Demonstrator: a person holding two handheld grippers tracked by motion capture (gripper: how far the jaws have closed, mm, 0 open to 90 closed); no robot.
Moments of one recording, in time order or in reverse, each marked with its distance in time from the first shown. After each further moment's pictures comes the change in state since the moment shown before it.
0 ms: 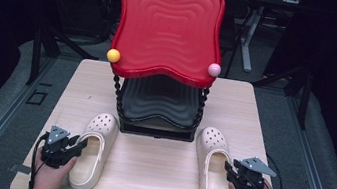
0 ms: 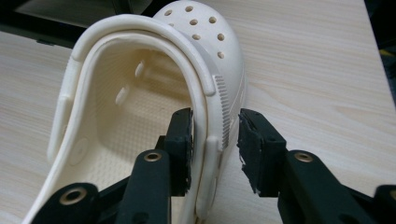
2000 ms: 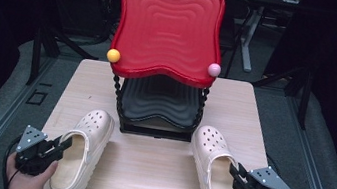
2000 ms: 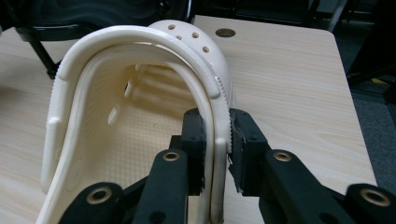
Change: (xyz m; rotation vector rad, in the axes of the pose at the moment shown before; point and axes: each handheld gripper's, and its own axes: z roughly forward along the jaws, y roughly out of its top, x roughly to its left) left arm -0.007 0.022 -0.079 -0.100 -0.024 0.006; right arm 0.029 0.023 -0.080 -0.141 0.024 0.040
